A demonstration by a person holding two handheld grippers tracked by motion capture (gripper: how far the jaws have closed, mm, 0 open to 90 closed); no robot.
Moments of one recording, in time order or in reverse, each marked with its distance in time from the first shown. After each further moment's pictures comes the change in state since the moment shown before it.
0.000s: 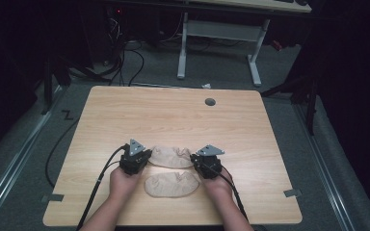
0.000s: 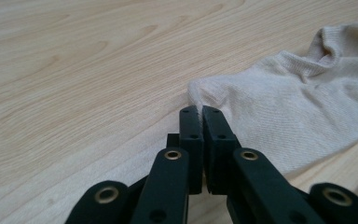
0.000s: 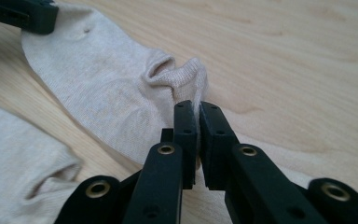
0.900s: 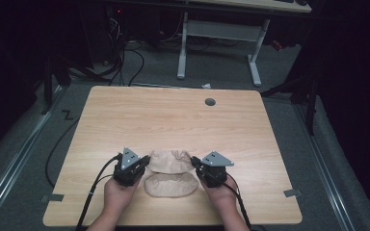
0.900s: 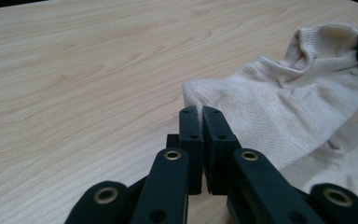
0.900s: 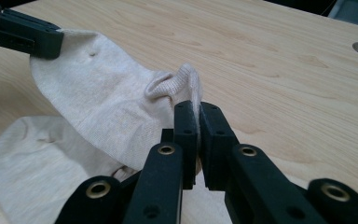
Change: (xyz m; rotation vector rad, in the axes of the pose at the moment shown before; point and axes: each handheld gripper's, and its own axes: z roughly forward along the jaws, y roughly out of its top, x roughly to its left) left arm -0.028 0.000 -0.056 -0.085 -0.018 0.003; right arm 0.017 0.000 -0.048 -0.144 0.031 -0.020
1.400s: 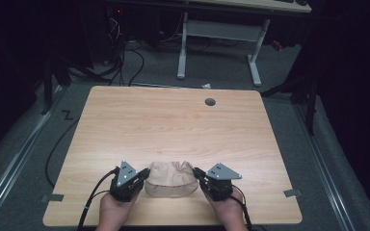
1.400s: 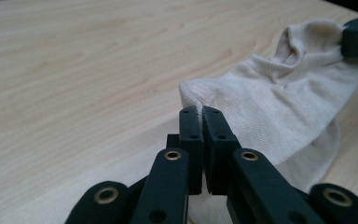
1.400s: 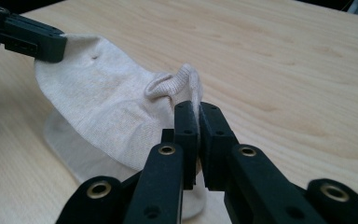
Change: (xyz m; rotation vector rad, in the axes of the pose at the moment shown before) left arm -0.022 -0.019 -0.029 0.021 -0.046 0.002; right arm 0.014 -0.016 -0.032 -0.006 0.053 -0.006
